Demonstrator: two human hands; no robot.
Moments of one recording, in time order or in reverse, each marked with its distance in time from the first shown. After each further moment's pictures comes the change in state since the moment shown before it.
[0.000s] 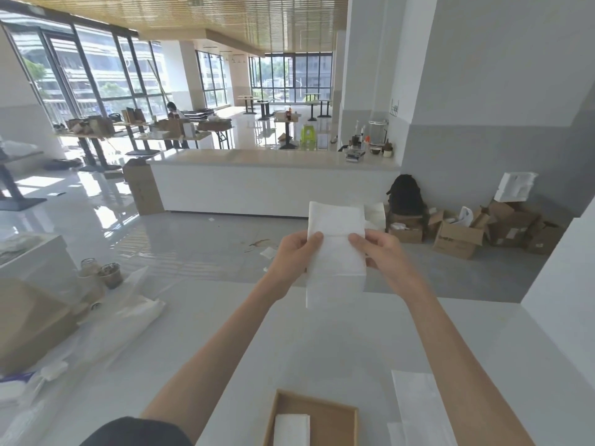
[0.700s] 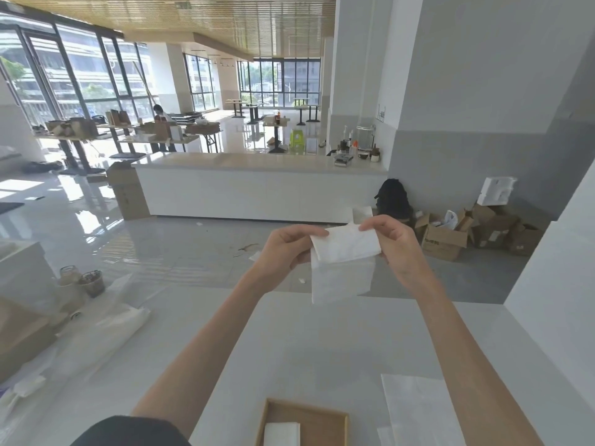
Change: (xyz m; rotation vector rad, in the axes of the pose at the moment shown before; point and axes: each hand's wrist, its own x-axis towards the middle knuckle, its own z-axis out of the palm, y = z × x) left_hand 0.016 0.010 -0.005 -0.262 -0.210 0.117; right_hand -0.014 -0.039 -0.023 0.023 0.040 -0.211
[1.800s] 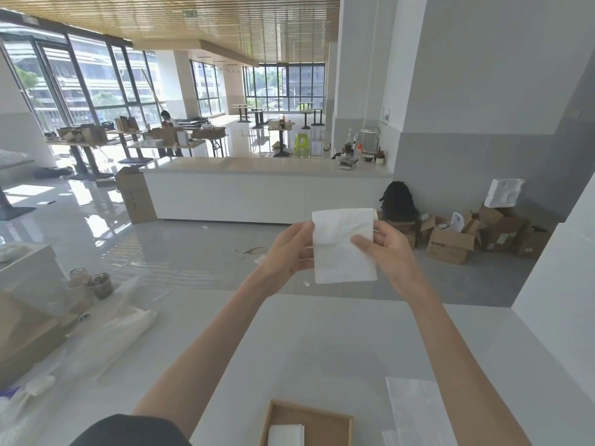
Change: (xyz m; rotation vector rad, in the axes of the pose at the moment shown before) left_hand 0.002 0.001 0.003 0.061 0.039 -0.124; right_hand -0.004 0.012 0.011 0.007 0.038 0.066
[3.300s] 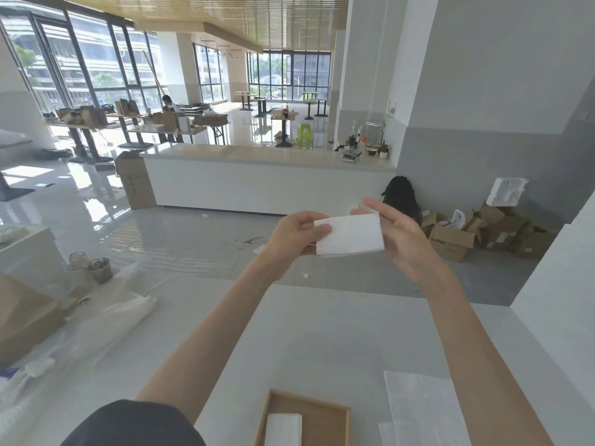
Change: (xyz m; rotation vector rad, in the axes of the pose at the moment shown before) left_hand 0.000 0.012 -0.003 0.061 0.065 0.030; right_hand 0.009 -0.022 -0.005 0.074 -0.141 0.067
